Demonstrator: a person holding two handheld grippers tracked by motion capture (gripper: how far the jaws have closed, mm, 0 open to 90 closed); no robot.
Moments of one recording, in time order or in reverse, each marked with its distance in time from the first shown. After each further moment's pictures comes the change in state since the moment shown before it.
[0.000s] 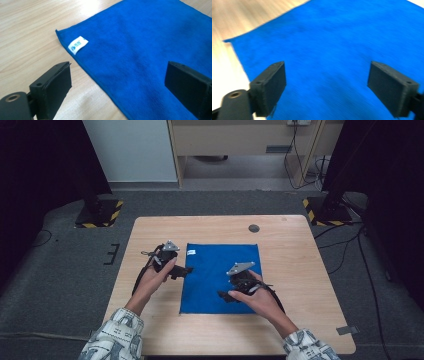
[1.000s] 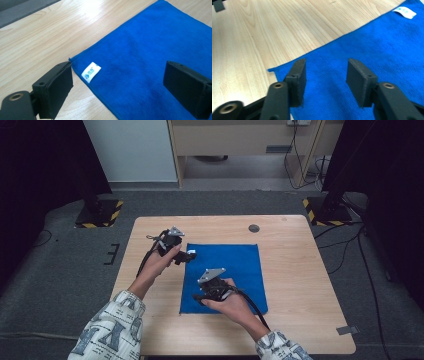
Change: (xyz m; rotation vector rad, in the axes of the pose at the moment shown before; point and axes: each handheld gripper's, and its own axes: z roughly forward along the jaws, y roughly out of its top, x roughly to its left) left arm 0.015 0.041 0.012 0.021 -0.001 0.051; right arm 0.063 0.034 0.037 -0.051 0.091 -0.085
